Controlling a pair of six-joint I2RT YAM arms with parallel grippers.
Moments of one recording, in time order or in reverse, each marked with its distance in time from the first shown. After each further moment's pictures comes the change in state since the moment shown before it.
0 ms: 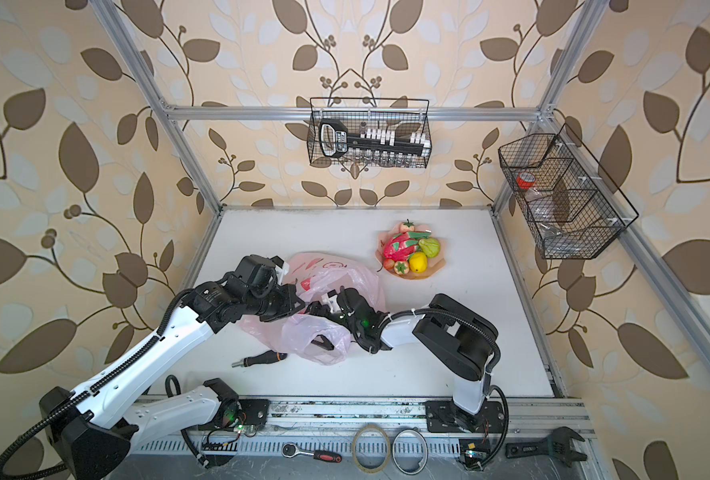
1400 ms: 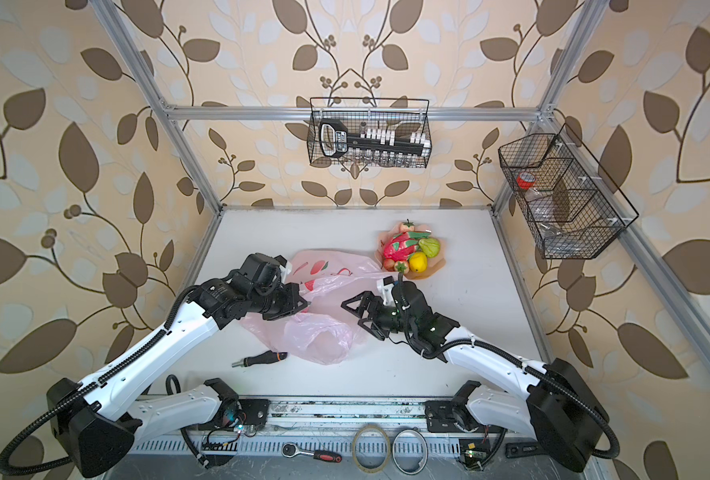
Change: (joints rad) left arm 0.000 0.035 0.008 0.013 0.001 0.000; right arm -0.233 -0.696 -0.214 -0.591 0.119 -0.274
